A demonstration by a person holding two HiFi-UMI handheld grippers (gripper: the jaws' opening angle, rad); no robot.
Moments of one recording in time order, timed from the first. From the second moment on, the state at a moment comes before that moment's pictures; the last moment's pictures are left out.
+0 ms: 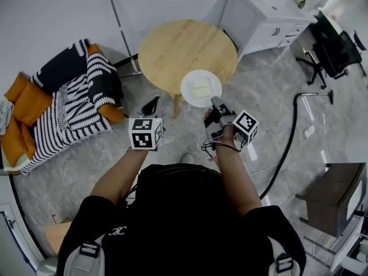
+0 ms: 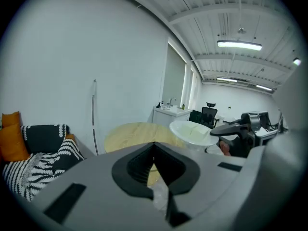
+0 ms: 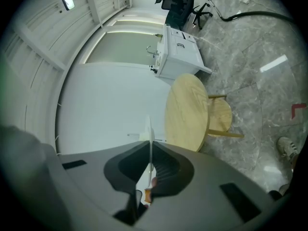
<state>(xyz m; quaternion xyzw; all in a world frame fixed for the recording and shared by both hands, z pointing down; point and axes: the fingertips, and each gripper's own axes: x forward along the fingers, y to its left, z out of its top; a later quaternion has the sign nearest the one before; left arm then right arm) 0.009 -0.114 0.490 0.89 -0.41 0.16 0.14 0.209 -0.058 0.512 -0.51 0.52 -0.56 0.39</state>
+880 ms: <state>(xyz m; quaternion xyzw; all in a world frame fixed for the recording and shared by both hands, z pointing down) 0.043 -0.184 0.507 0.88 -0.42 0.17 0.15 0.233 -0.131 0.538 -0.51 0.51 -0.58 0.37</state>
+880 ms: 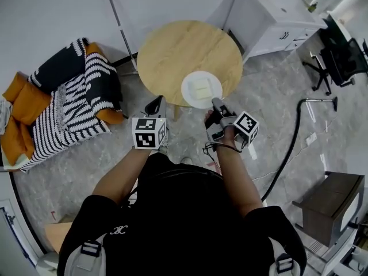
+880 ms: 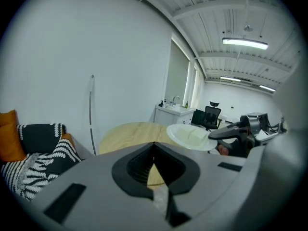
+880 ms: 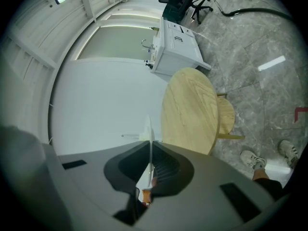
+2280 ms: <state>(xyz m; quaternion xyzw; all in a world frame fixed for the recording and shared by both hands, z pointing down) 0.057 -0.396 0.521 0.92 -0.31 0.18 0.16 0.227 -0.294 0.545 -0.58 0.47 -0.55 0.38</state>
